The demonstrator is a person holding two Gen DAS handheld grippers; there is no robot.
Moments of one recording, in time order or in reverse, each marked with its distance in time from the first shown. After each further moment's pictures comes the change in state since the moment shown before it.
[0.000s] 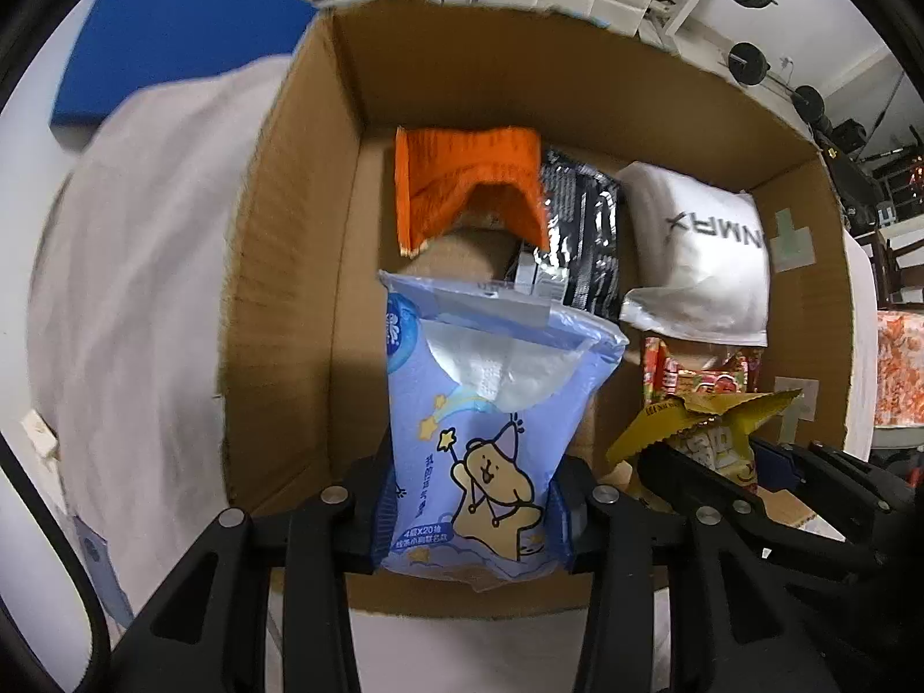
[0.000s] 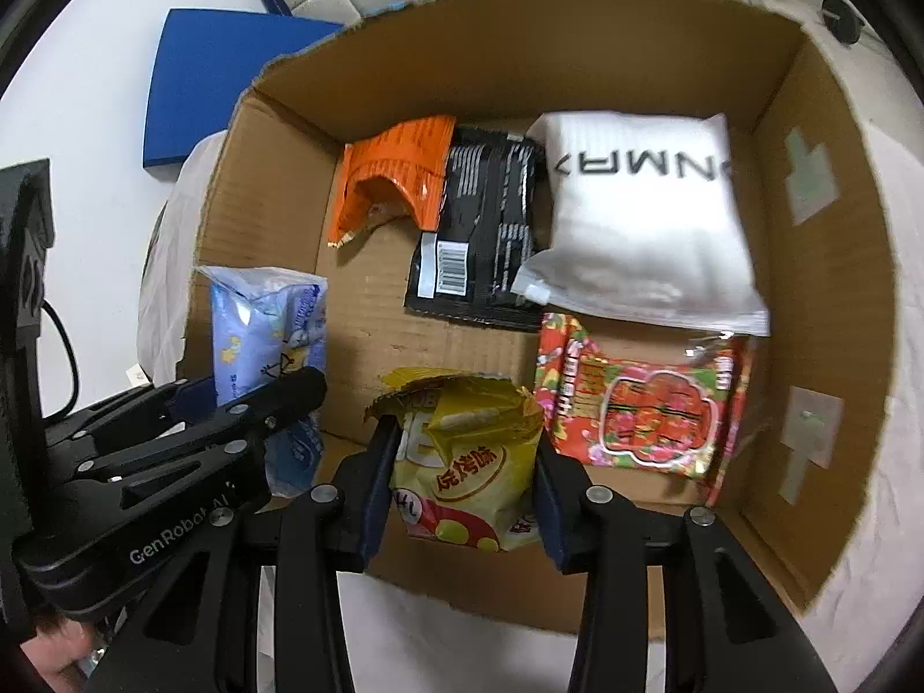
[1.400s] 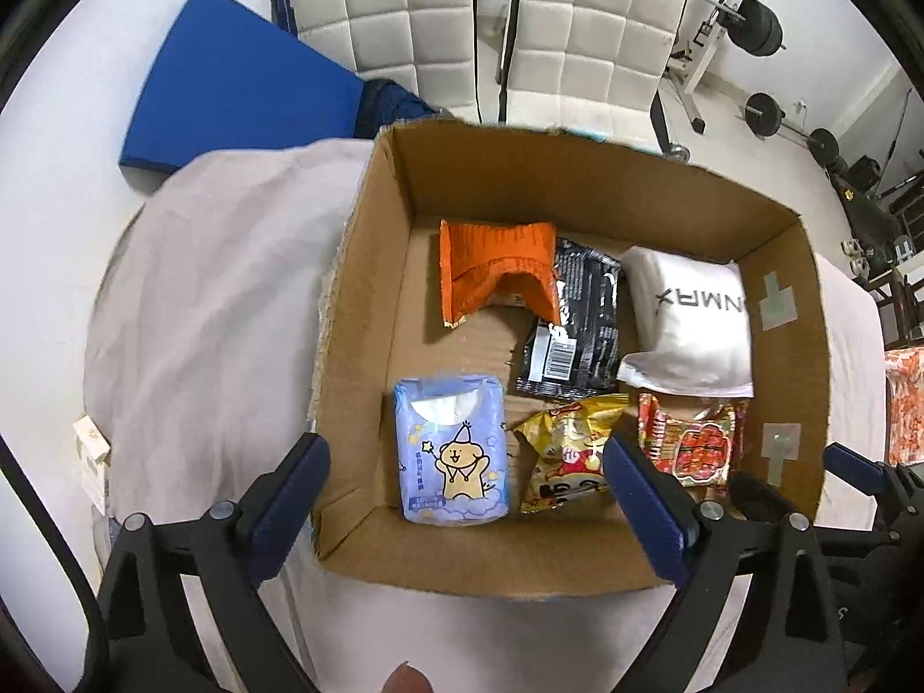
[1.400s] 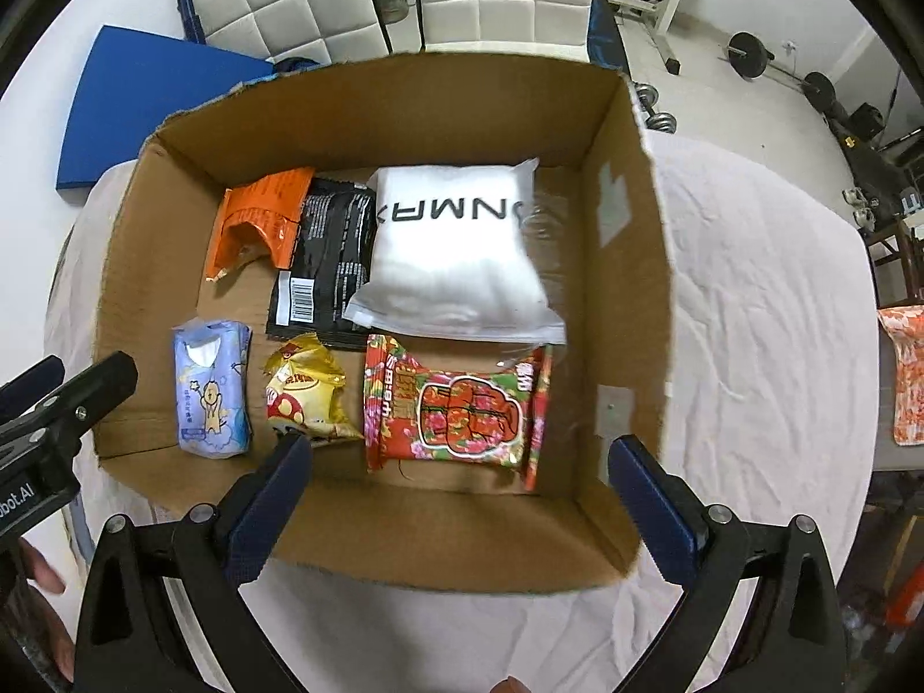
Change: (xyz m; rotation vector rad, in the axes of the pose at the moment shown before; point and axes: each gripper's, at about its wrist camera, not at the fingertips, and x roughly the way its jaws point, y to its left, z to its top) left arm -0.069 -0.007 -0.011 -0.020 -0.197 0.105; right arm -0.061 -0.009 -0.012 0.033 -0.092 -0.328
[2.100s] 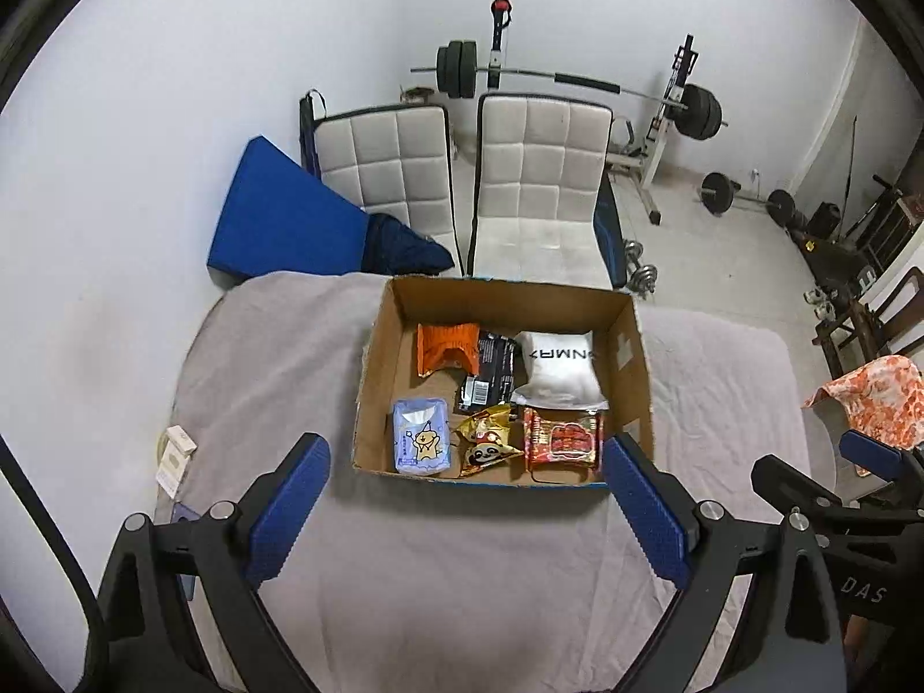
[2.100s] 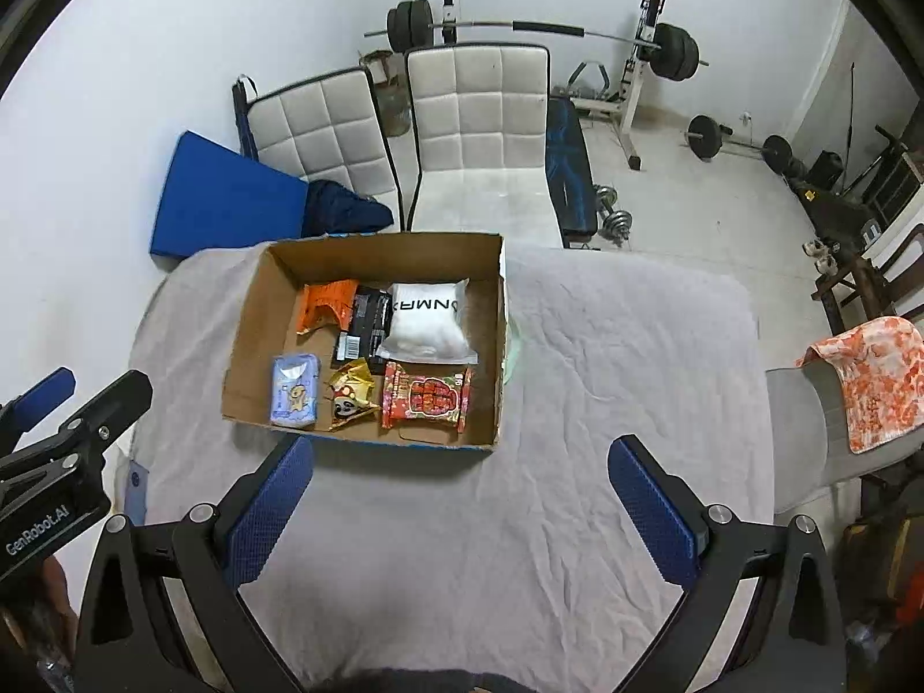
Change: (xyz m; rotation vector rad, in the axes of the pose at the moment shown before) left arm -0.234 -0.045 -0.079 0.016 -0.288 -0.013; right arm -0.245 -0.034 -0.095 0.006 -0.280 0.000
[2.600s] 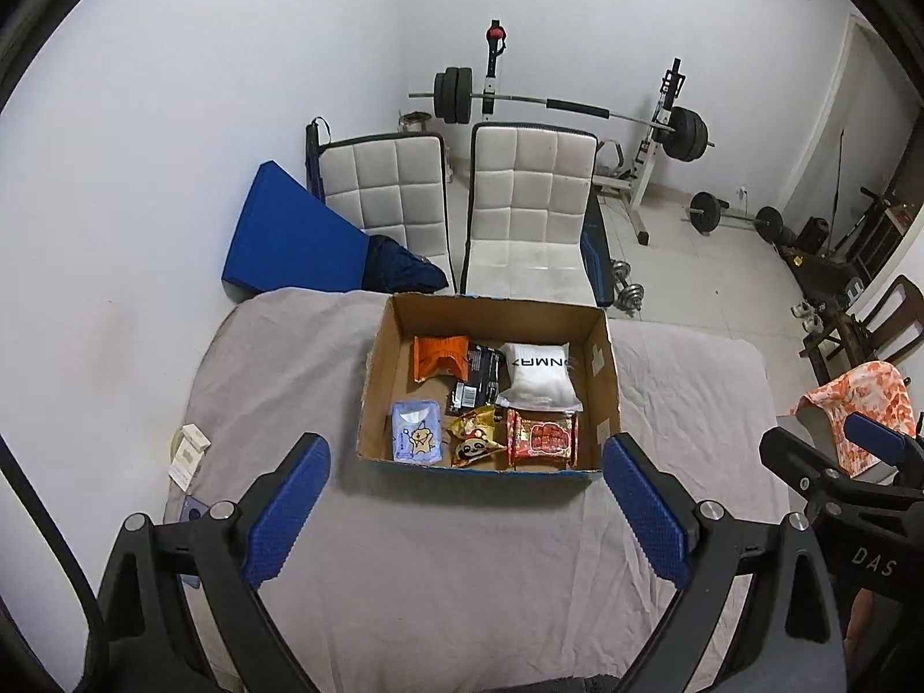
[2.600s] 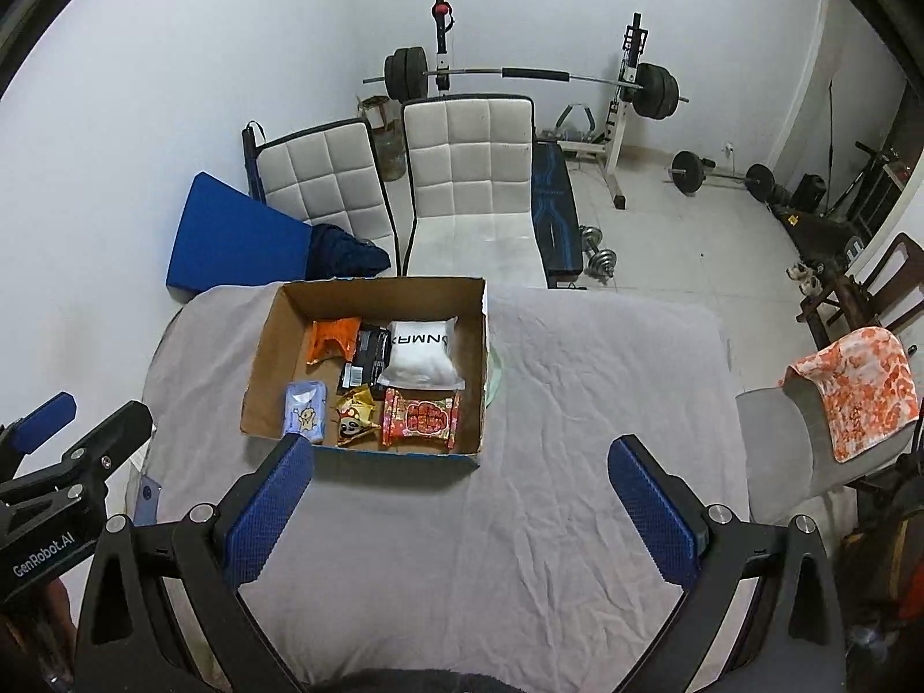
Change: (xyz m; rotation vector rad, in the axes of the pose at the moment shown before) left arm -0.059 -0.008 -0.015 -0.003 -0.057 -0.009; right arm -0.077 -0.009 -0.015 0.004 -0.113 -0.018
